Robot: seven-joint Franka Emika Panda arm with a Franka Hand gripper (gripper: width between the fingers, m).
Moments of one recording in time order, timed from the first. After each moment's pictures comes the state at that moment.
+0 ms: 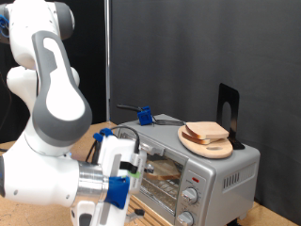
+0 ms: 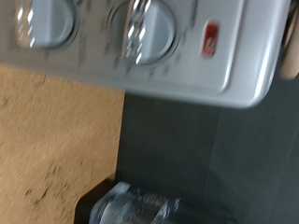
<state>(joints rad) -0.44 0.63 0.15 -1.70 1.24 1.84 -0.17</state>
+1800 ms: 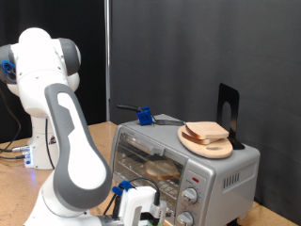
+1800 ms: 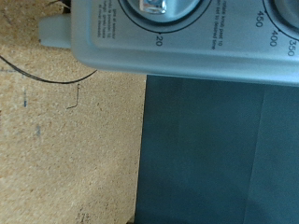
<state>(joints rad) -0.40 0.95 0.16 -1.42 1.18 1.74 -0.10</state>
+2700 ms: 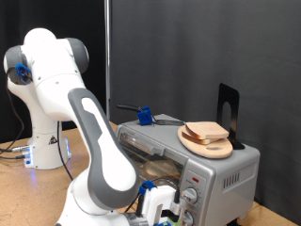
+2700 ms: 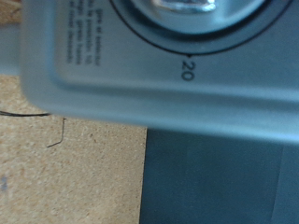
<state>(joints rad) -0.33 0.95 0.19 -1.48 1.20 1.82 -0.13</state>
